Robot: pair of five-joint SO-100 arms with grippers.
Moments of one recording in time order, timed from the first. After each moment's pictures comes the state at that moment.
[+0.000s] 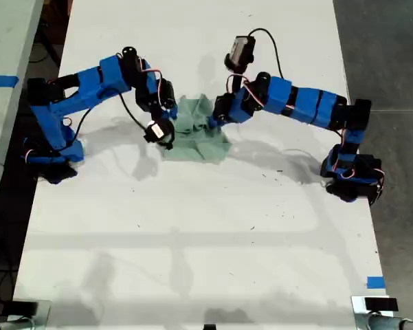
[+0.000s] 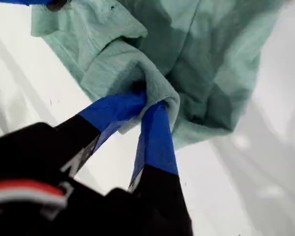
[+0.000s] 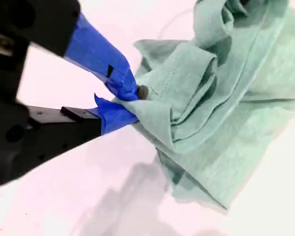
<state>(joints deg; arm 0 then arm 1) -27.7 88.5 68.6 89.3 7.8 21.9 81.1 58.2 76.6 -21.8</state>
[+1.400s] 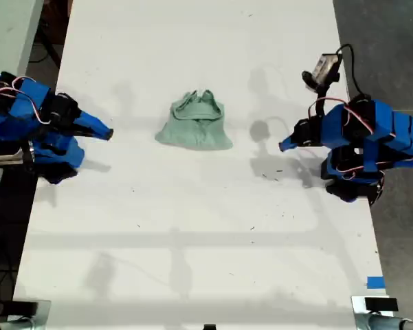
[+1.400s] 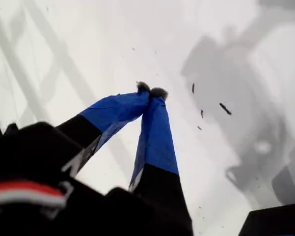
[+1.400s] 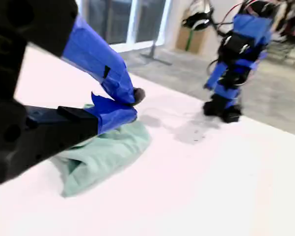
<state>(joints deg) 0.7 176.5 136.6 69.7 -5.9 11.2 163.8 125.8 89.5 -19.2</state>
